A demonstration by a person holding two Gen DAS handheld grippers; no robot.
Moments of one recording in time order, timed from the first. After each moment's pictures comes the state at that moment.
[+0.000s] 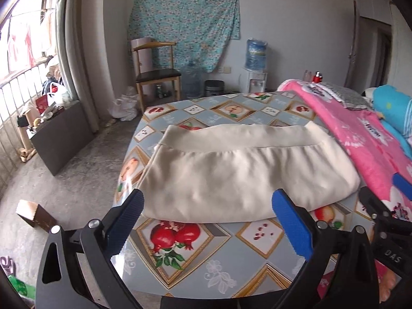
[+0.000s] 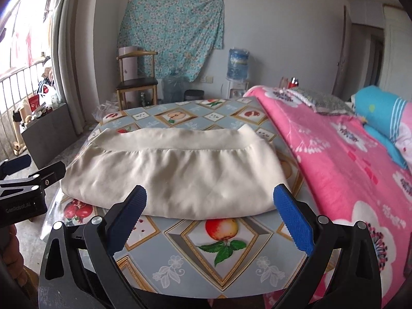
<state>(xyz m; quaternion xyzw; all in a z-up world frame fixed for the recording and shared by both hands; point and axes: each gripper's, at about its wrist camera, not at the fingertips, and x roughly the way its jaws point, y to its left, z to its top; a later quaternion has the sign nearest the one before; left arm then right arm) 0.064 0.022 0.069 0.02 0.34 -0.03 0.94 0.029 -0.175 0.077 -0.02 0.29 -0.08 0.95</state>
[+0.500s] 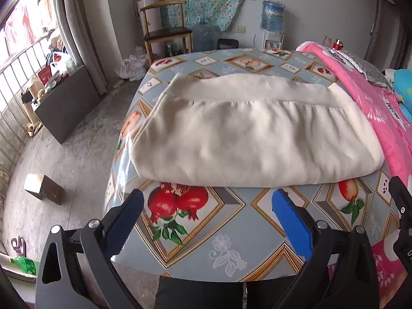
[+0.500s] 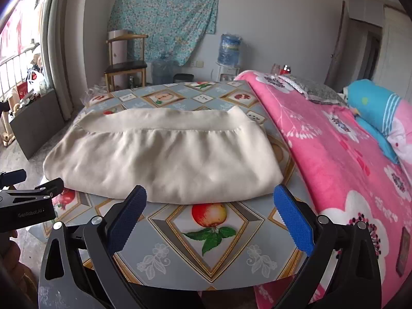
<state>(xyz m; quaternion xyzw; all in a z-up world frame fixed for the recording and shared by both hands) 0.088 0.021 0.017 0.02 0.45 0.00 0.89 0.040 -0.179 0.054 -0.04 0.34 -0.11 0.93</state>
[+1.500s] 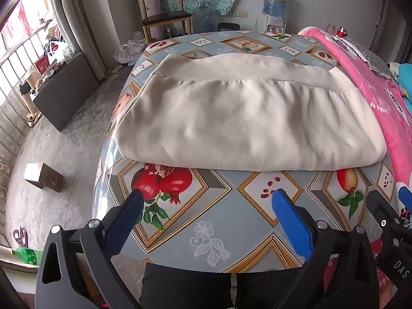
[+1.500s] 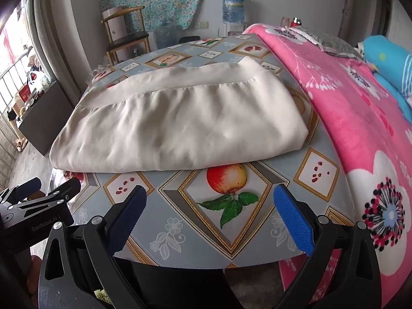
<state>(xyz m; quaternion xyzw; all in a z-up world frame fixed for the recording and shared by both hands) 0.091 -0.002 0.007 0.02 0.49 0.00 0.87 0.055 -0.192 0.029 0.04 0.44 -0.07 0.89</state>
